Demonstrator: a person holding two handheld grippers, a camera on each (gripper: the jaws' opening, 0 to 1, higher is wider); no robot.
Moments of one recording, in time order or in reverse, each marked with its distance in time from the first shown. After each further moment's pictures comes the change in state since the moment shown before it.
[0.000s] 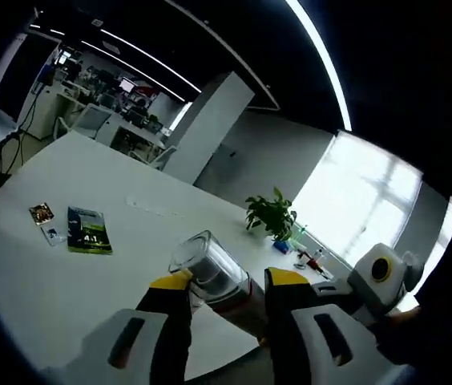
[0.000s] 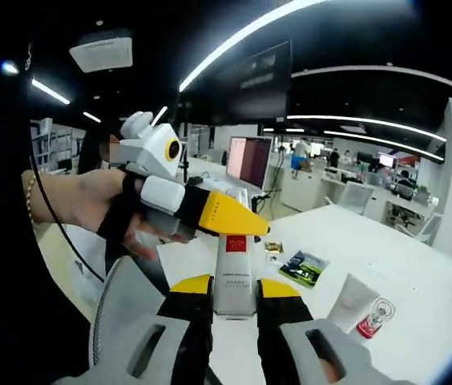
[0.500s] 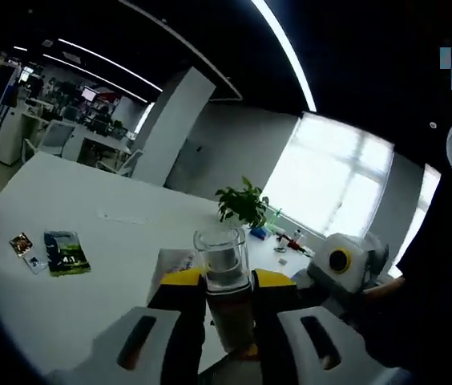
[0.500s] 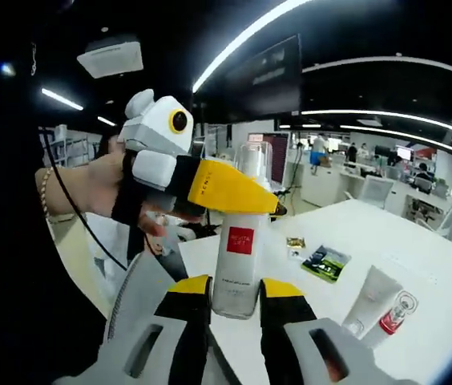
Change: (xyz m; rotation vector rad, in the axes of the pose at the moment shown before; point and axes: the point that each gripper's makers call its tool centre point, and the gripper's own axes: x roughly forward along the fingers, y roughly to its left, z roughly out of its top) left arm -0.007 -0.054 -0.002 0.184 0.063 -0.180; right arm -0.002 0.022 -0.010 0.061 0.004 0.199
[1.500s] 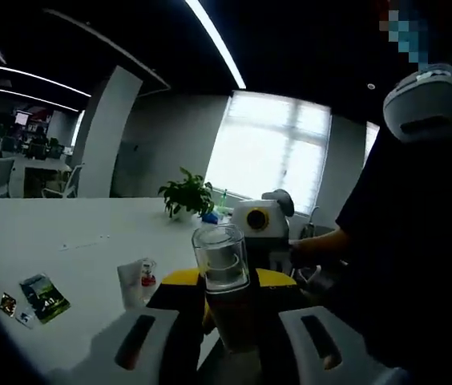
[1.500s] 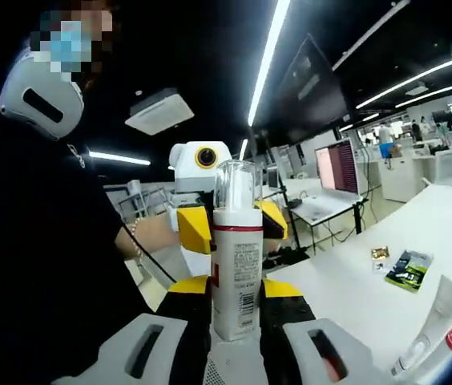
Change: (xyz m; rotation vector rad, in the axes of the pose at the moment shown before) left arm -0.019 -0.053 0.007 0.201 0.075 -0.290; right arm -0.018 0.040 0.044 0.184 -0.134 0.437
